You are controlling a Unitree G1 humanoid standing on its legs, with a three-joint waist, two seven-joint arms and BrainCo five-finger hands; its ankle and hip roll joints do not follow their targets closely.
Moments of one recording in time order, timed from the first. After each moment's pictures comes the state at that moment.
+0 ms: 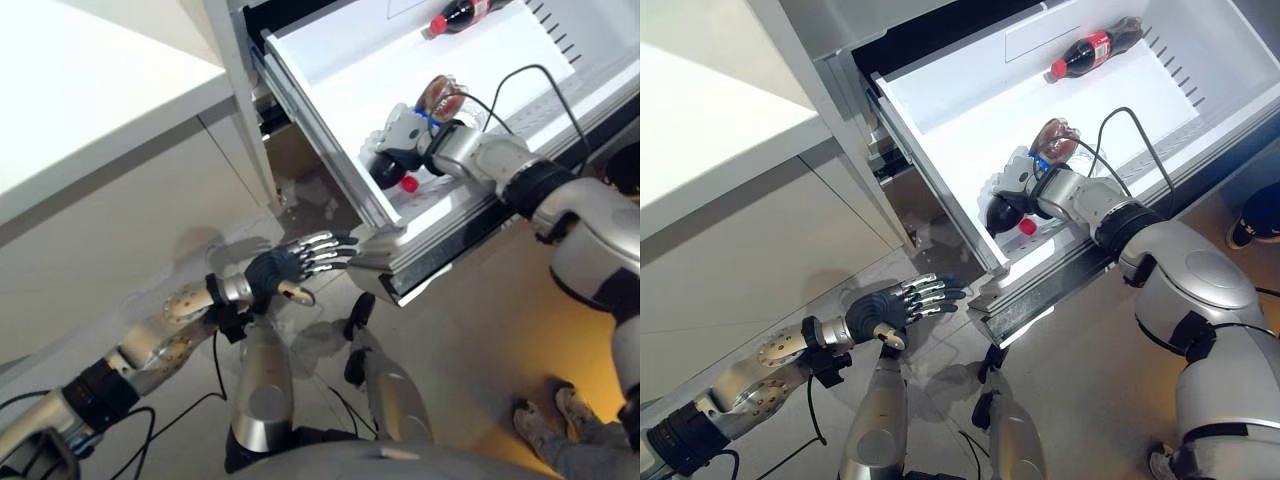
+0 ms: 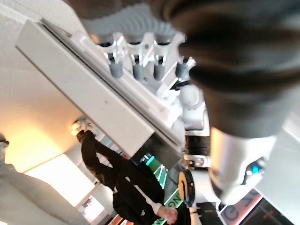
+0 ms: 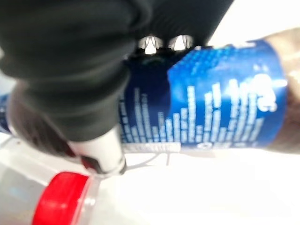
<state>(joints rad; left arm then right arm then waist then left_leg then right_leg) -0.23 0.90 -0.61 -0.22 -0.97 -0.12 -0.48 -1.39 -0.64 1.23 0.92 -0.84 -0.27 0.00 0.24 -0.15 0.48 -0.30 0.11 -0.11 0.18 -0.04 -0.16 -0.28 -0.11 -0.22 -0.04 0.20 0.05</state>
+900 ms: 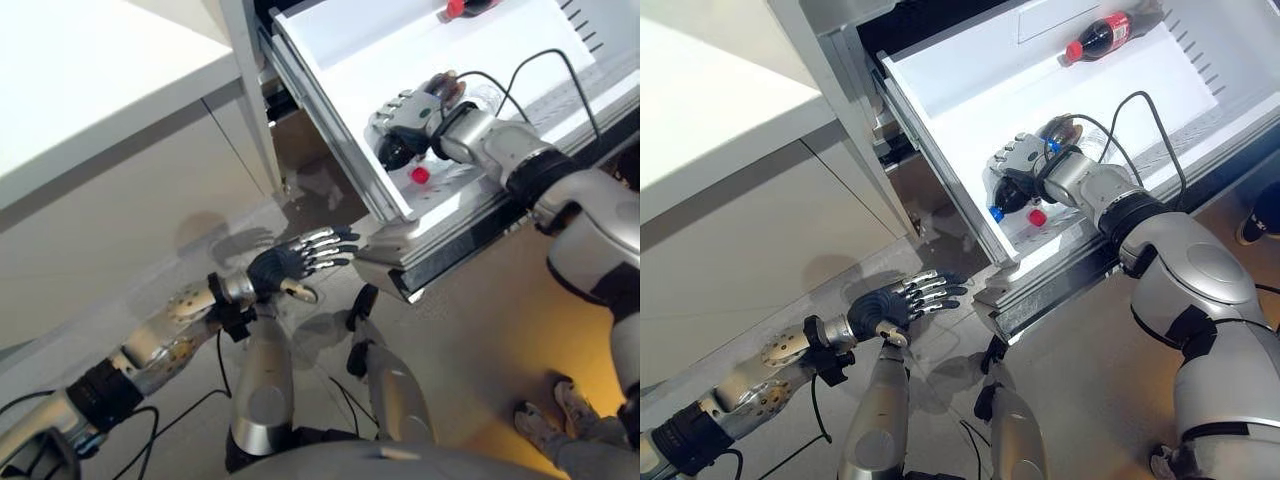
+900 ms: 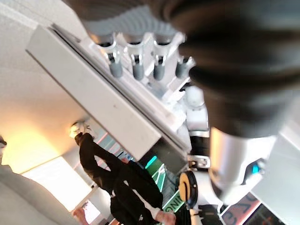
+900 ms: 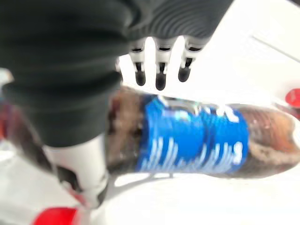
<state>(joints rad) -0.23 0.88 -0.60 -0.22 -0.96 -0.12 -0.46 -1.42 -0.63 1.19 0.96 -0.73 -0.25 -0.01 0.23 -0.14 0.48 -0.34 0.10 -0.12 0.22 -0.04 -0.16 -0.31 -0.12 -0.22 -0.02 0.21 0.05</state>
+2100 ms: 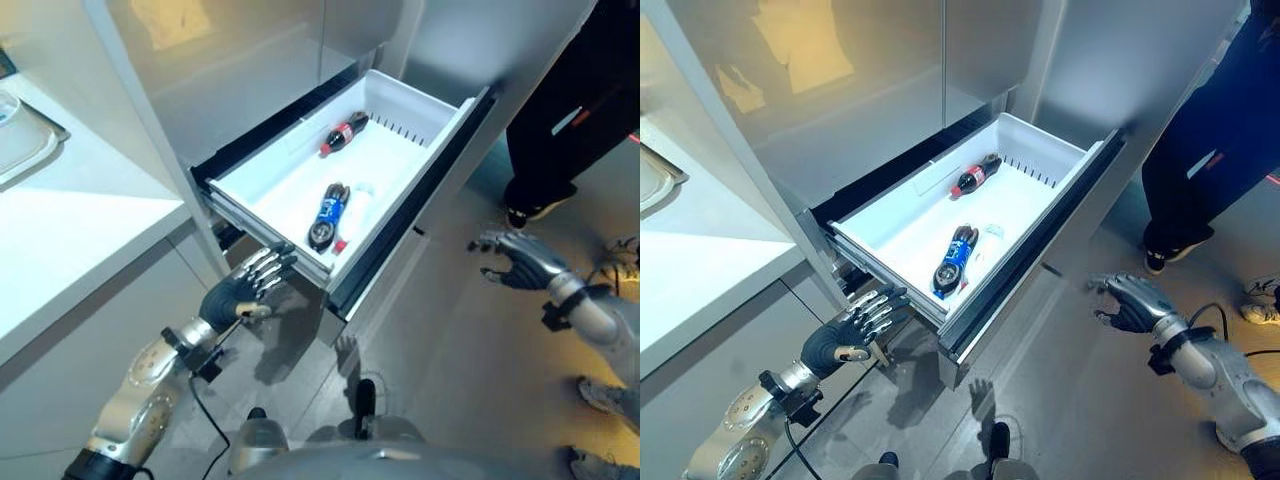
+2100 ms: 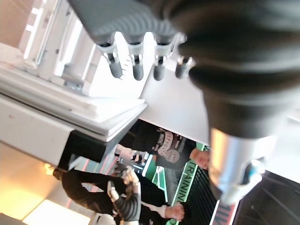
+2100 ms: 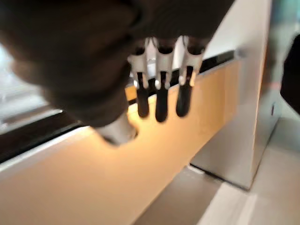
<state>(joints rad) 0.23 0.63 -0.21 -0.17 -0.79 -0.15 -0.49 0.07 -0.84 0.07 0.14 -0.42 -0.32 0.06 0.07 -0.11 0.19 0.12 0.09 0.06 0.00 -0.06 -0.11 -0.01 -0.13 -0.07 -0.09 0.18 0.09</state>
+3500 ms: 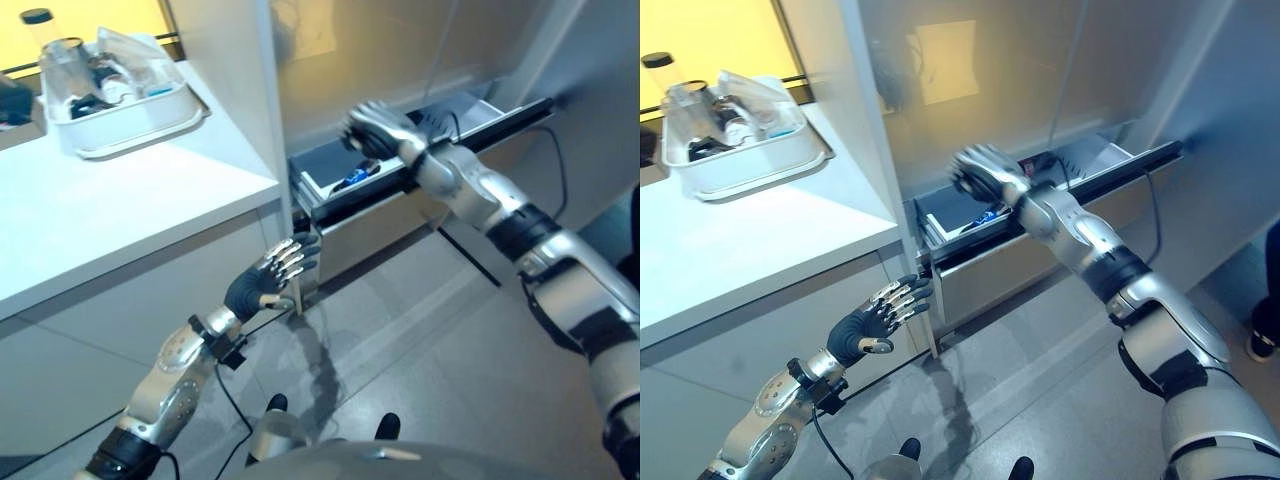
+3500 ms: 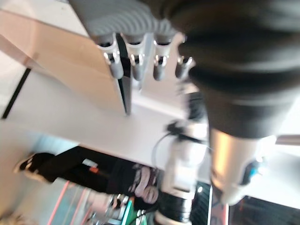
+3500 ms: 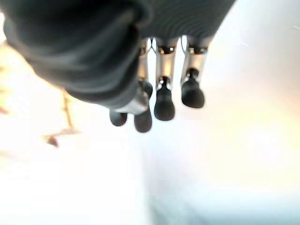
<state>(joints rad) 0.08 0.59 -0.33 -0.13 -0.78 -0.21 -0.47 -1.12 -0.56 0.70 0.37 -0.41 -0.30 -0.07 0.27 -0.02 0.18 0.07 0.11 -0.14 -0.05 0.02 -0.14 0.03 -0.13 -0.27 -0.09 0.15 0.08</state>
